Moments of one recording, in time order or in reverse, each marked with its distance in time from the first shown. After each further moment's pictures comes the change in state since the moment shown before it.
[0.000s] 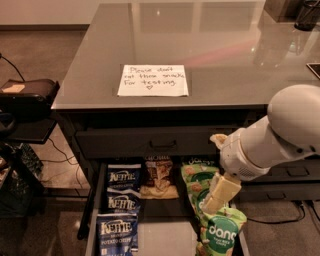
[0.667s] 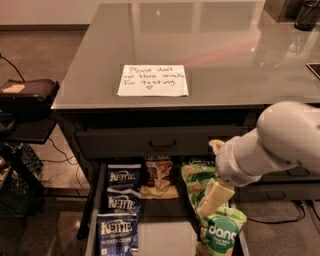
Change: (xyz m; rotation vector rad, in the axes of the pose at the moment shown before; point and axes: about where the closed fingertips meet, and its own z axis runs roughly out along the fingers) arm 0.009 -0.001 0.025 0.031 0.012 0.024
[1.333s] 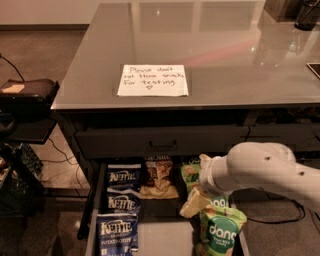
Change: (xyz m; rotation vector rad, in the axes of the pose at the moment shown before) arm 0.025 -0.015 0.104 0.070 -0.020 0.101
